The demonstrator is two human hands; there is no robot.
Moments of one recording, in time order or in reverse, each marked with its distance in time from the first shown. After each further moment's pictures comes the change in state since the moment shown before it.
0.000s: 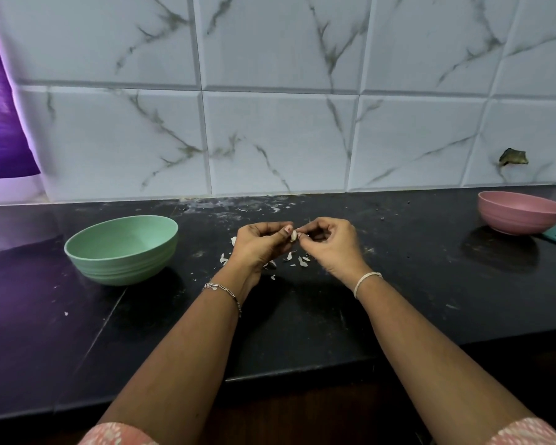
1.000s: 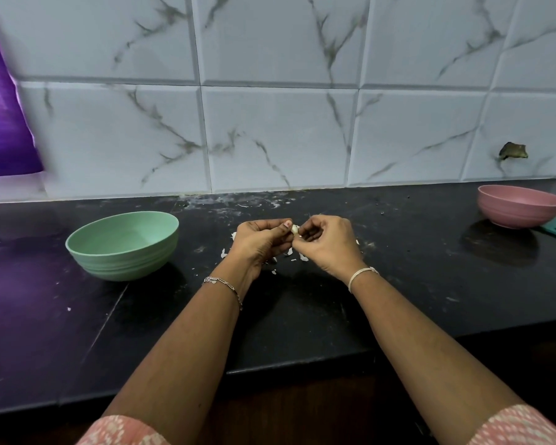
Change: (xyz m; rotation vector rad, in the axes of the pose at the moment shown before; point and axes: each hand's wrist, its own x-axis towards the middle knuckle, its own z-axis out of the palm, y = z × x) left_hand -0.009 0.009 0.001 0.018 0.023 -0.080; right_hand -0.003 -0.001 0.007 -0.246 0.020 -0.076
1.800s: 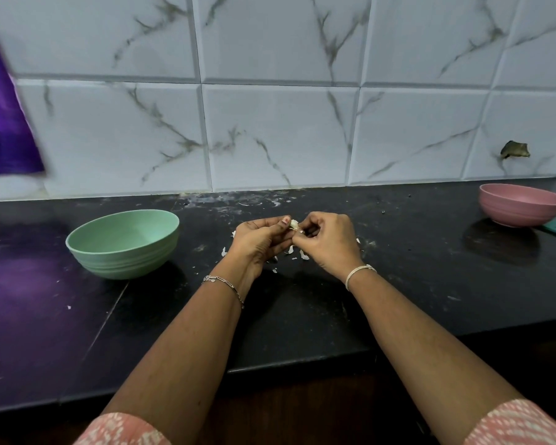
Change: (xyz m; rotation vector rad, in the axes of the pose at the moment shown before) left_hand 0.003 -0.001 -0.001 -0.076 0.001 -0.033; right_hand 0.002 -0.003 0.000 -0.116 0.029 -0.061
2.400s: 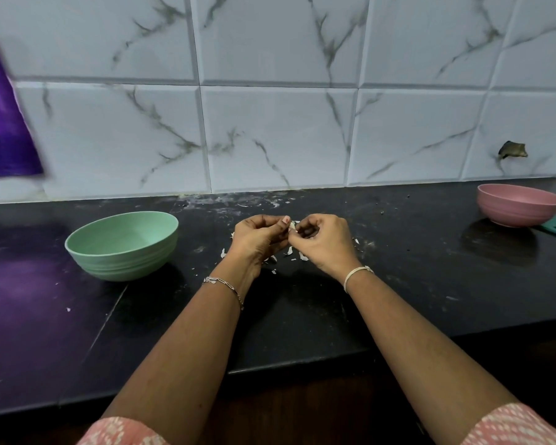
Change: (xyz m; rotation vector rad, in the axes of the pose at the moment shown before) left_hand 0.001 -0.001 0.000 0.072 0.031 0.081; right_hand -0.001 -0.005 0.003 0.125 -0.005 0.108
